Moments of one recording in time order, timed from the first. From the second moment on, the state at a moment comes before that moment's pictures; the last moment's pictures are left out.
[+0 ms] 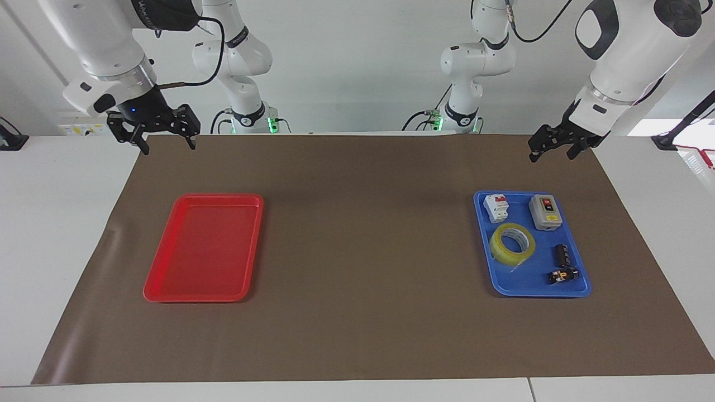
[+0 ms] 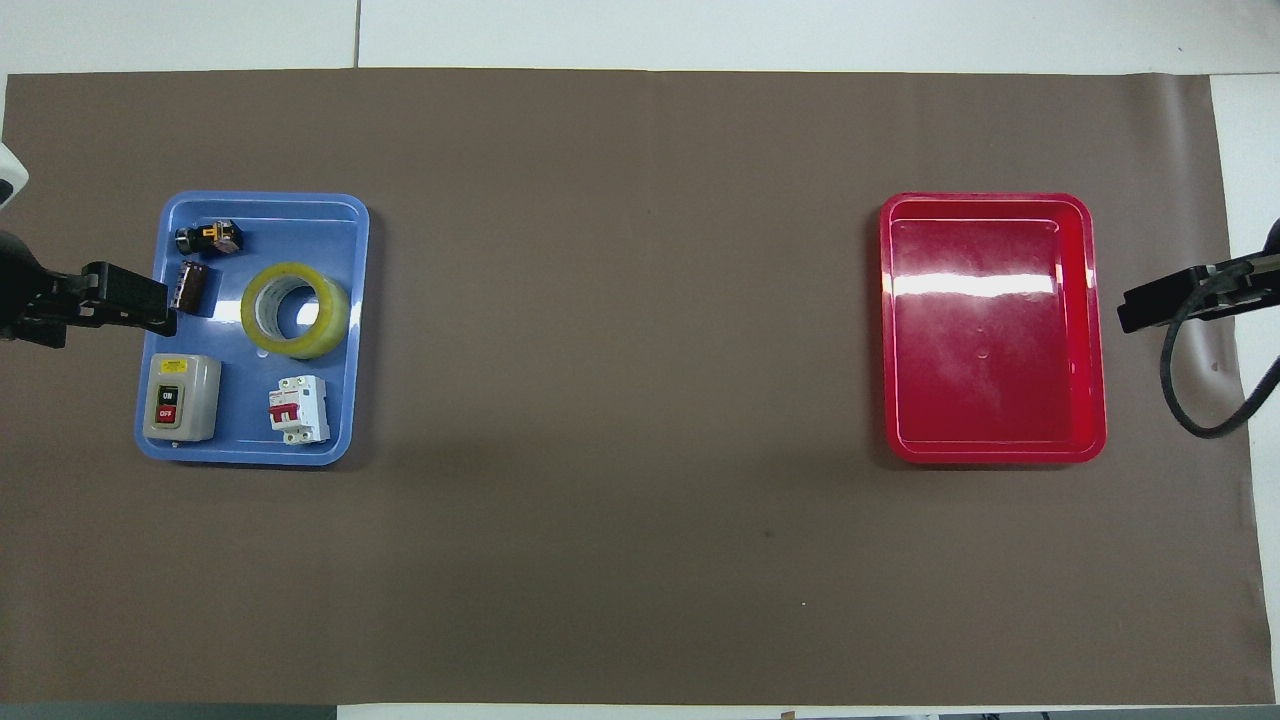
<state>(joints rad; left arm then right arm) 0.01 -0.02 -0.06 -1.65 -0.02 1.55 -0.06 -0.02 -0.02 0.02 -1.57 -0.03 1.50 -0.14</state>
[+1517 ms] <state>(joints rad) 0.05 0.00 -0.06 -1.75 -0.02 1.74 -0.07 -0.03 -0.02 0.02 -1.57 -0.03 1.50 -0.14</state>
